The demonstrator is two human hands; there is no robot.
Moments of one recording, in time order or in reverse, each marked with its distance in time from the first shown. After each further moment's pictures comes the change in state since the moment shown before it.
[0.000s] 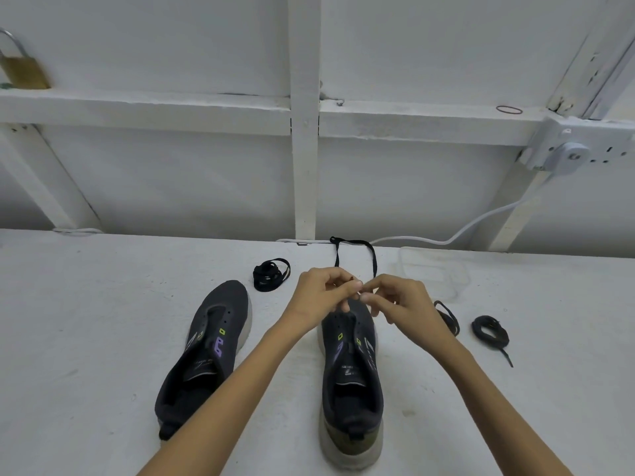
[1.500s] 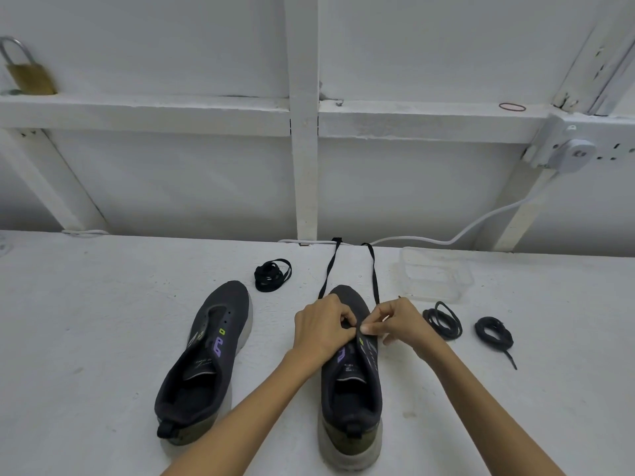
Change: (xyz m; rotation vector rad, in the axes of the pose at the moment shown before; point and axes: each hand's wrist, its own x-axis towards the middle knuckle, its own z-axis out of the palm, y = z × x) left_hand -0.012 -0.037 0.033 0.845 0.062 -0.019; right_hand 0.005 0.048 0.016 0.169 -0.201 0.473
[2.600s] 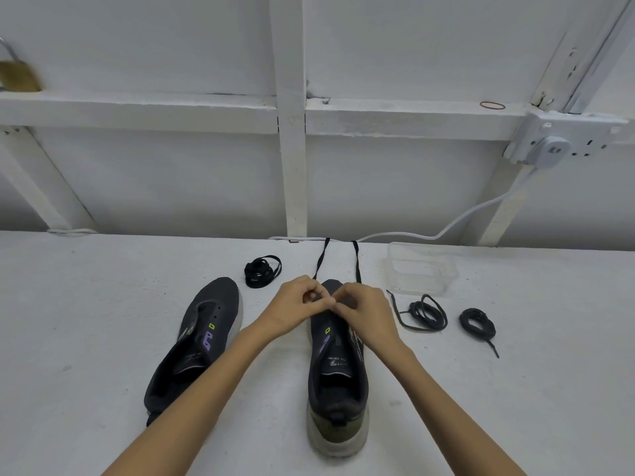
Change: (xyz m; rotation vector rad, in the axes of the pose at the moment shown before) left_hand 0.012 -0.038 -0.025 -0.550 -0.104 0.079; right_hand -0.005 -0.021 0.040 -0.342 0.296 -0.320
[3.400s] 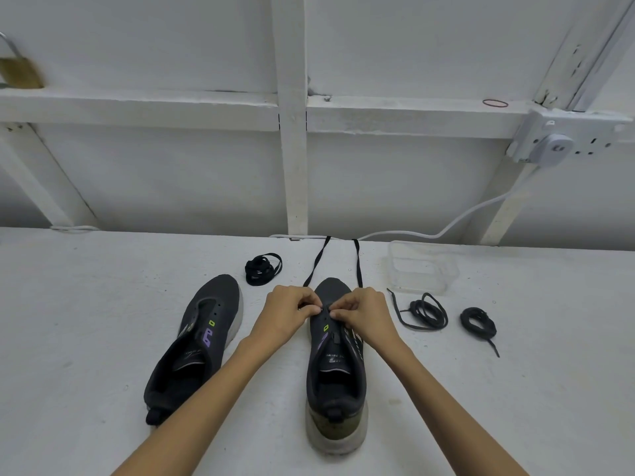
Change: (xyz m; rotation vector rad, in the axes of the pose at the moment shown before) left_hand -0.012 -0.009 0.005 0.244 0.084 -0.034; right_hand 0.002 0.004 0.004 0.159 -0.063 0.121
